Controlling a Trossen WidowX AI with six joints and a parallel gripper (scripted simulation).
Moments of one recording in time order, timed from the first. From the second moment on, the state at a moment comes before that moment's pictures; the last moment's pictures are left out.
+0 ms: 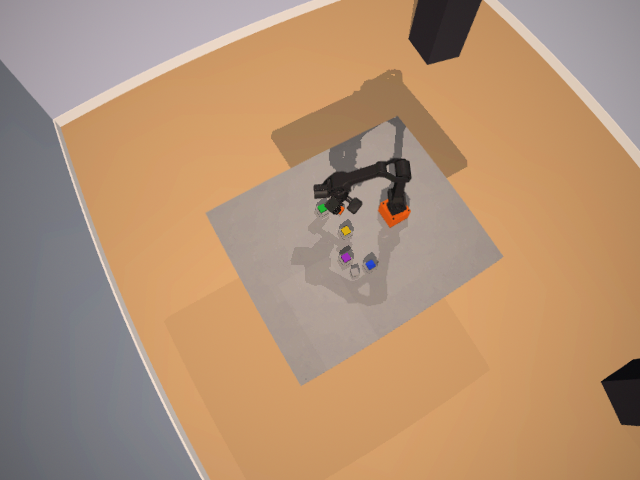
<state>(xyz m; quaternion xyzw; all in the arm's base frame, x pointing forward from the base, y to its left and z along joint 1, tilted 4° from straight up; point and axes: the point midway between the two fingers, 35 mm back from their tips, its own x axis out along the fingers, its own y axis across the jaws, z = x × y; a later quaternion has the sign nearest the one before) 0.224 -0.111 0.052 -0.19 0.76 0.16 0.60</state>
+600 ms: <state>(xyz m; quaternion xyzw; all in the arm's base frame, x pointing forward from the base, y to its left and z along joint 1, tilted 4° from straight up) 0.211 -0.184 0.036 -0.04 0.71 0.05 0.70</state>
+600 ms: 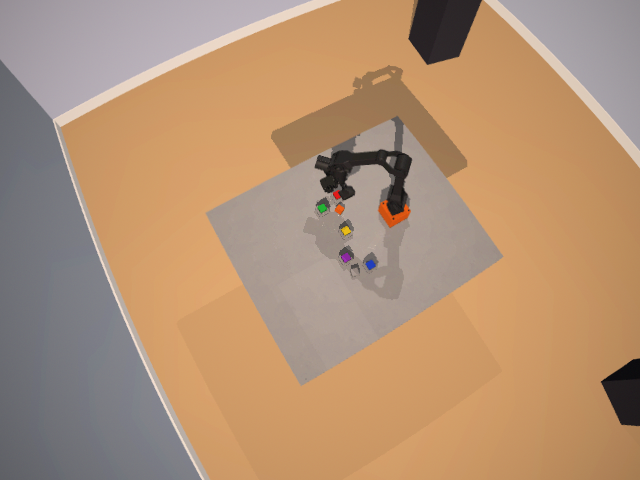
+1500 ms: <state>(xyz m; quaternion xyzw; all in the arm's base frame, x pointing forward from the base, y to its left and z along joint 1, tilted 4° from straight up) 0.207 -0.180 0.002 -0.04 0.71 0.06 0.70</state>
